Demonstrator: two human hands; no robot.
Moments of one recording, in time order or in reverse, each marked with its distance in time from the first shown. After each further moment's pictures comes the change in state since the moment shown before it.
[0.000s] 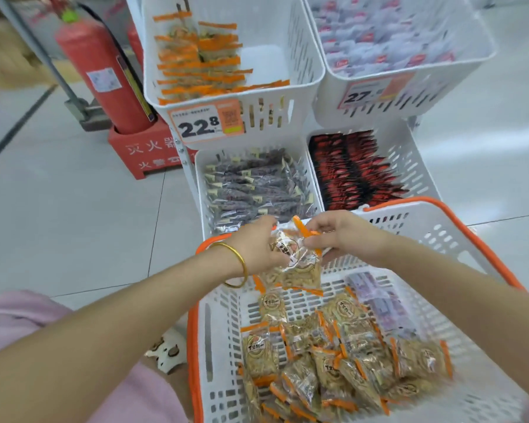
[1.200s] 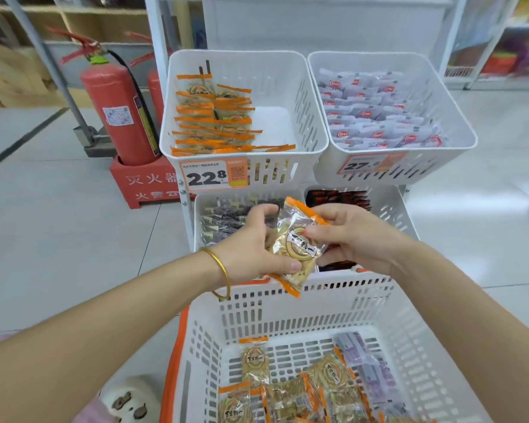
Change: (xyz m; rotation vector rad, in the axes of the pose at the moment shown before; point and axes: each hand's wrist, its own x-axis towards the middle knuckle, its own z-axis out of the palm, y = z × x) left_hand 0.010 0.012 -0.056 -0.647 0.100 0.217; right_hand -0.006 -0.094 -0.037 0.183 -0.057 -0.117
